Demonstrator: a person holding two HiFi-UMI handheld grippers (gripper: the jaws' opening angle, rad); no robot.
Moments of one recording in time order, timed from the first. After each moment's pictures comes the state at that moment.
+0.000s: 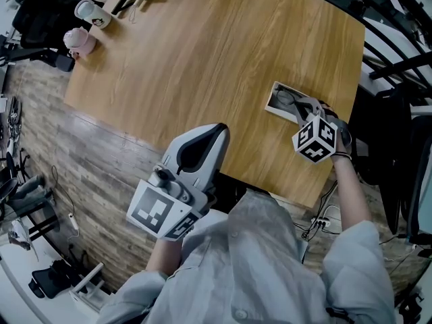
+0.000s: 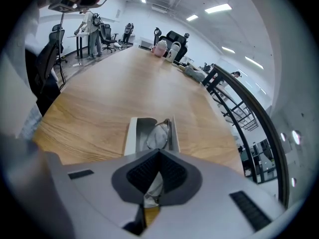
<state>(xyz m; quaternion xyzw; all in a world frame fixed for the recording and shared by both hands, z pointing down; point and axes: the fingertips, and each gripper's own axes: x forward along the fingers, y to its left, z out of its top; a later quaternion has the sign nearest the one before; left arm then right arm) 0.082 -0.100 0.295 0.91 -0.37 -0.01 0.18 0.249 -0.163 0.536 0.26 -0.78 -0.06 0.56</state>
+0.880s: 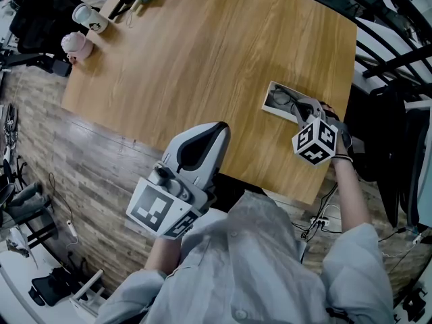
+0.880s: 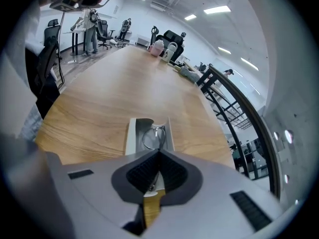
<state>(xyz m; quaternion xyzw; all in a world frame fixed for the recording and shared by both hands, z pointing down) 0.083 -0.094 0.287 0.92 -0.35 -0.02 0.17 0.258 -0.155 0.516 0.29 -0.77 -0.07 0.56</state>
